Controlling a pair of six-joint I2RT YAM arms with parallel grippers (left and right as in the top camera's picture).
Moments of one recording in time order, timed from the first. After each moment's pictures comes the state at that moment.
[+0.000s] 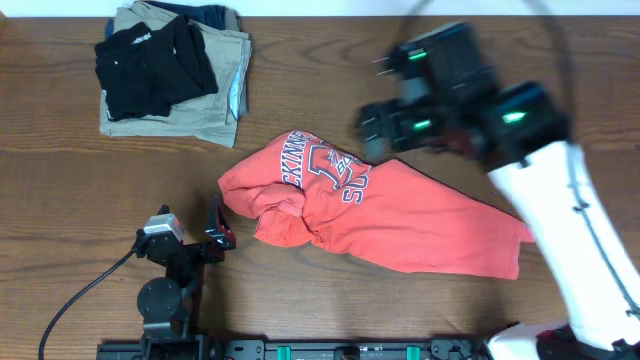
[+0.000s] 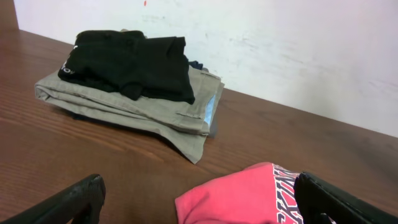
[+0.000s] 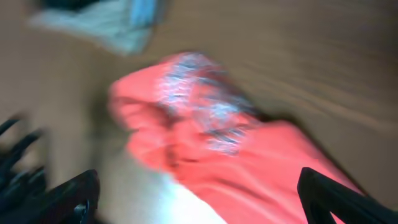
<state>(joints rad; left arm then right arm) 0.04 0.01 0.02 -0.12 0.02 -0.30 0.43 1.57 1.81 -1.22 -0.17 0.30</state>
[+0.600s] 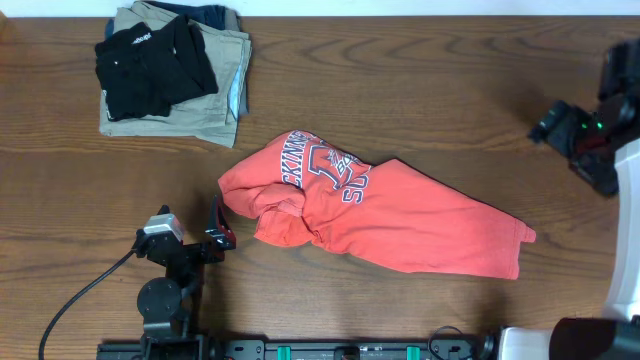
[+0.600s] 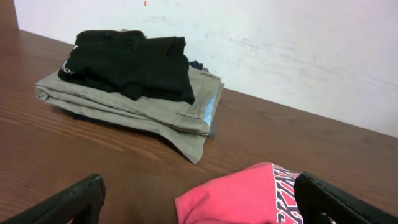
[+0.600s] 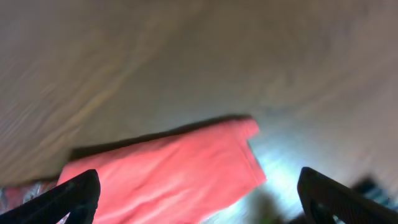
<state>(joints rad) 0.04 0.01 0.02 -0.11 0.02 -0.30 -0.24 1.53 1.60 -1.39 0.08 0.58</state>
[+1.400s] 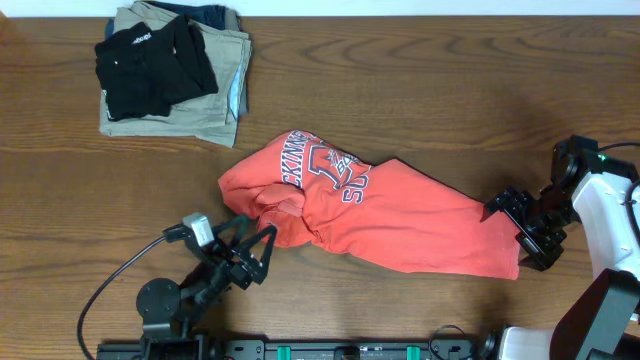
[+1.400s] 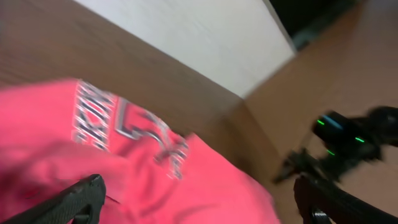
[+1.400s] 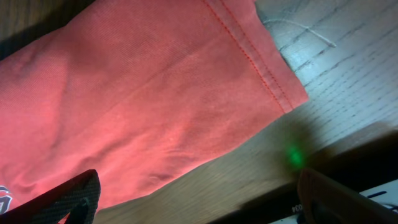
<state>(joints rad) 0.04 0.02 0.03 -0.10 0.74 -0.75 -0.31 1.53 1.00 -1.21 -0.18 0.62</state>
